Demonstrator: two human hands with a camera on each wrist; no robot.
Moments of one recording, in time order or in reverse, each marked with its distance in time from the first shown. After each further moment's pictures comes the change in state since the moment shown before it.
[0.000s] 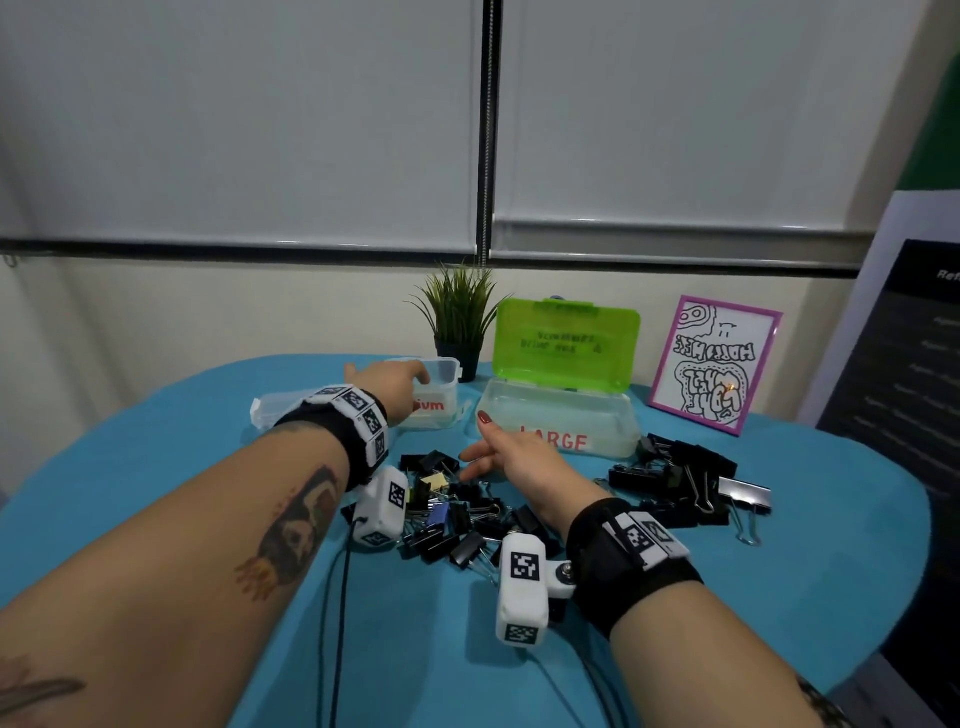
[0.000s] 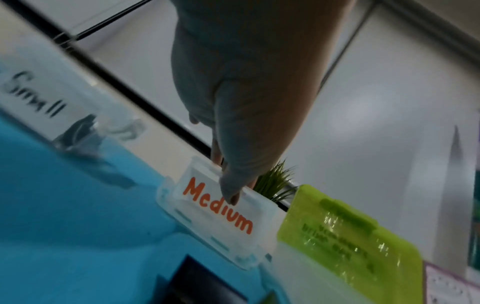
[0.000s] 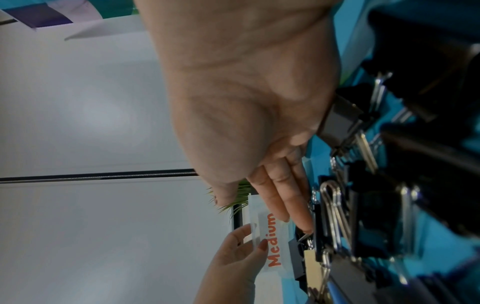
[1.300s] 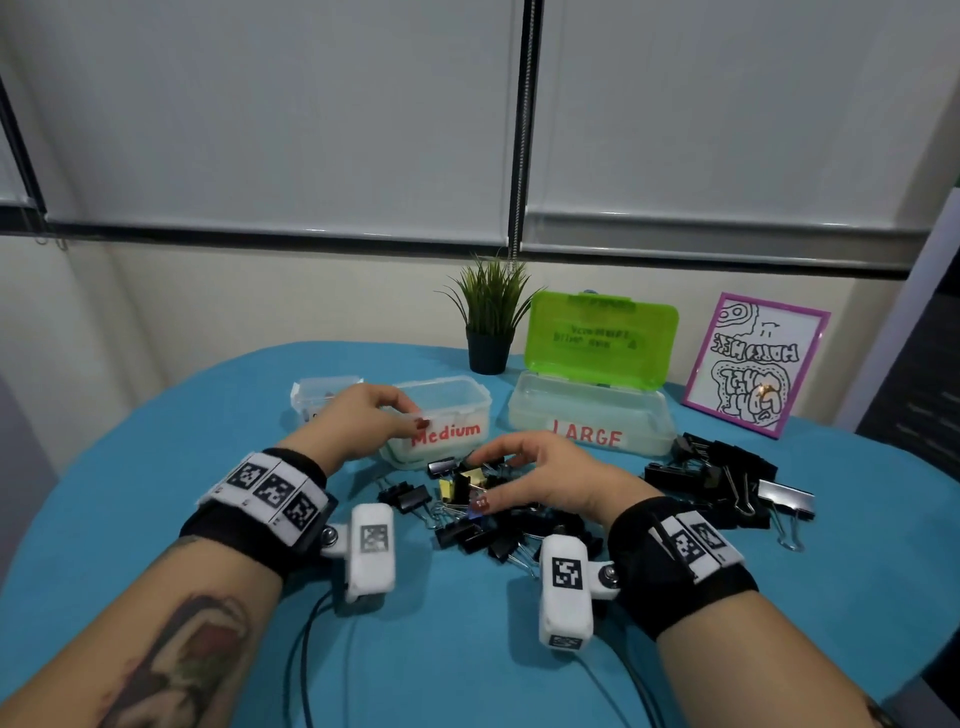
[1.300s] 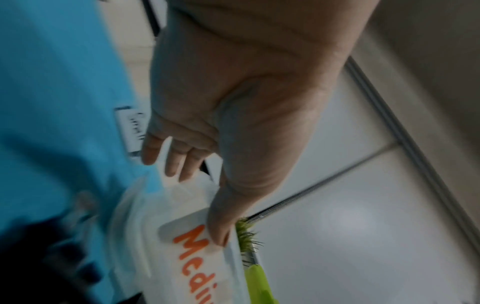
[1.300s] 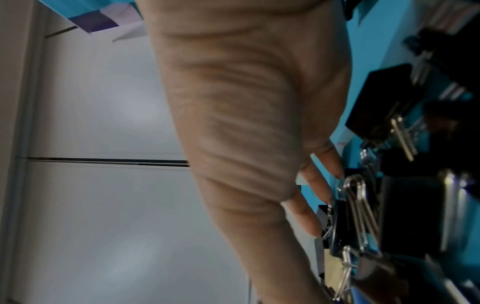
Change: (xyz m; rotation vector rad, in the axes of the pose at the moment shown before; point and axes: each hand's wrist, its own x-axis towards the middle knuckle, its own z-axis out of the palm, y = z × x) left_hand -0.087 -0.048 -0.005 -0.788 -0.035 -0.116; right_hand -0.032 -0.020 -0.001 -0.281 -0.266 -0.120
